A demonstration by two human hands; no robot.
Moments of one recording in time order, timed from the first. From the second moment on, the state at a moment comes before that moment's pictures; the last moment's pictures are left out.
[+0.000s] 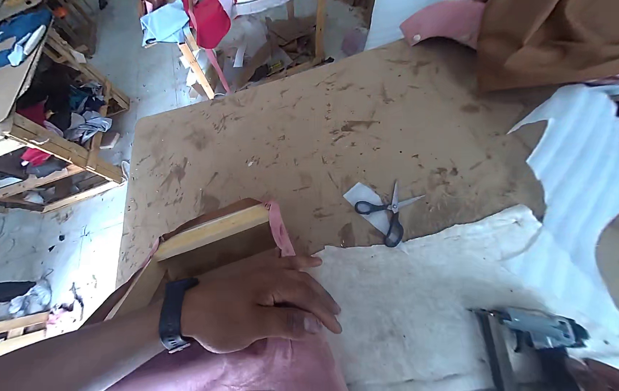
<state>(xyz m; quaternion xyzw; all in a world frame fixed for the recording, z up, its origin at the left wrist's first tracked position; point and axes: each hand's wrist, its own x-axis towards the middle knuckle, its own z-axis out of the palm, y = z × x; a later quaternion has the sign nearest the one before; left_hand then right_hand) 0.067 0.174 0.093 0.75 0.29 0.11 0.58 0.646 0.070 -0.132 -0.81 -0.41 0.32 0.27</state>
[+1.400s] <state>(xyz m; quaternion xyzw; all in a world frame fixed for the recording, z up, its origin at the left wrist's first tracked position) 0.061 0.160 0.081 0.82 0.30 0.12 0.48 0.277 0.112 0.265 -0.66 -0.70 0.24 -0.10</state>
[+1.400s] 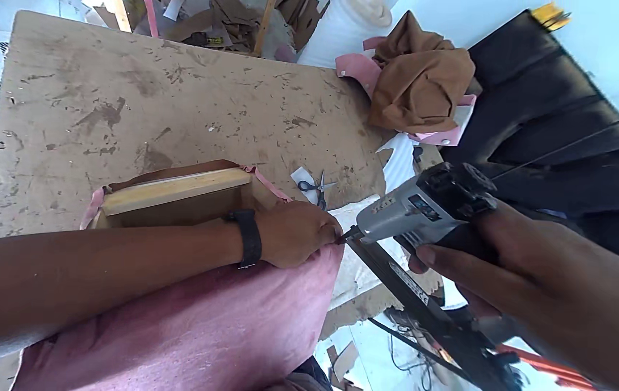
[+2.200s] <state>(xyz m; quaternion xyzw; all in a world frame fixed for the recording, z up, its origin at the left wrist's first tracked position) 0.002 0.143 0.049 0.85 0.34 0.24 0.31 0.409 0.077 0.207 -0.66 -0.63 0.38 0.14</state>
